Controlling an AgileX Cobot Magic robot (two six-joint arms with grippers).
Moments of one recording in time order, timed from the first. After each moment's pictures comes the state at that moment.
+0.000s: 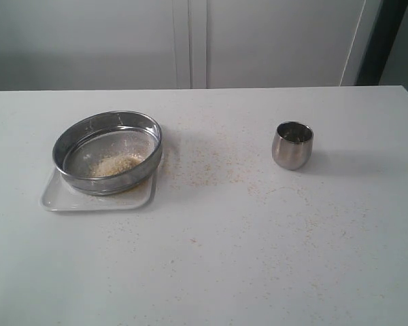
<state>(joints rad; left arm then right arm) -0.01 0.00 0.02 -0.05 0.45 0.16 0.07 0.50 -0.35 0.18 0.17 -0.21</state>
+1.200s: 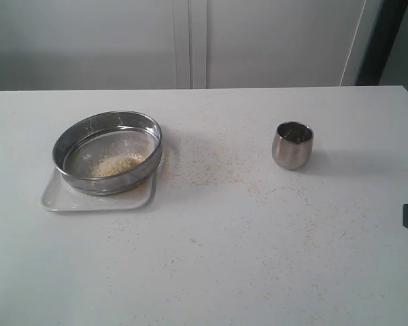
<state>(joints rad) -0.01 0.00 0.02 -0.05 0.45 0.16 0.07 0.69 -0.39 0.18 0.29 -0.23</state>
